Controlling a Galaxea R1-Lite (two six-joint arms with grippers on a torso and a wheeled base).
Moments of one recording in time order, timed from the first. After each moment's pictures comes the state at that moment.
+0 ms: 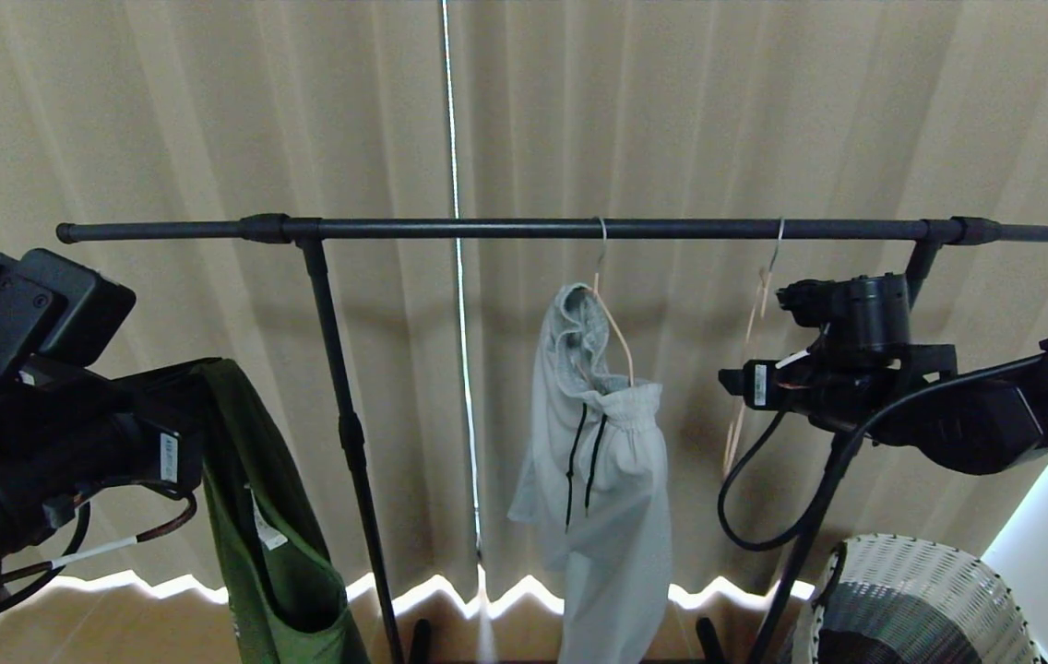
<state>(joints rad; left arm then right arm) -0.30 1.24 -0.53 -0.54 0.11 0.32 0.26 1.93 -1.02 -0.37 -0.33 0.23</state>
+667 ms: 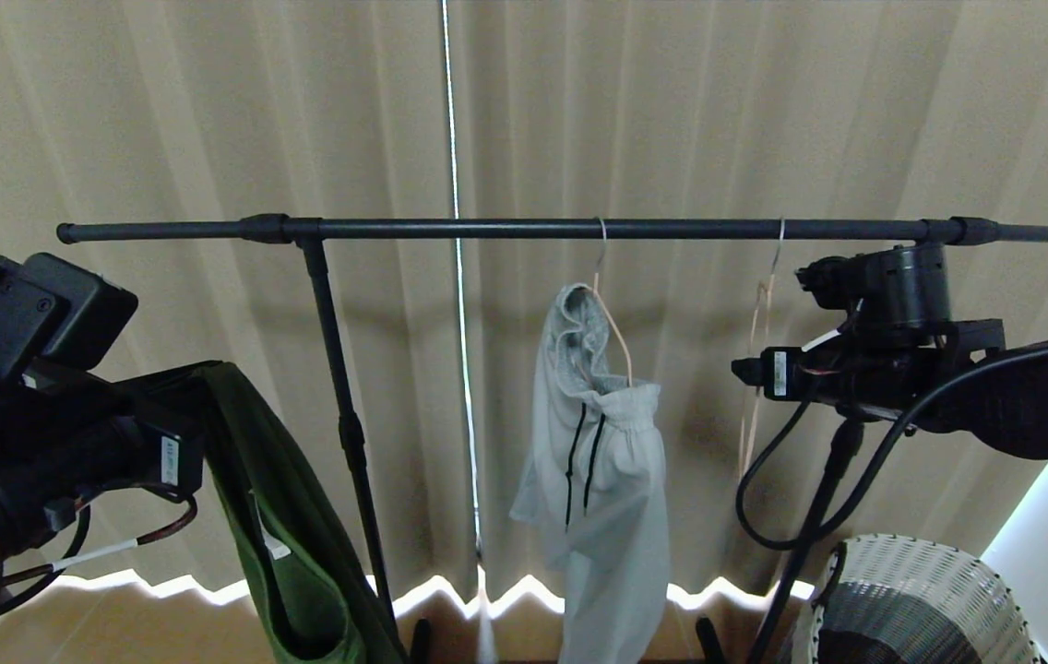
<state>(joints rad) -0.30 1.24 -0.53 -0.54 0.11 0.32 0.27 1.83 -1.05 -0.22 -0.33 0.23</state>
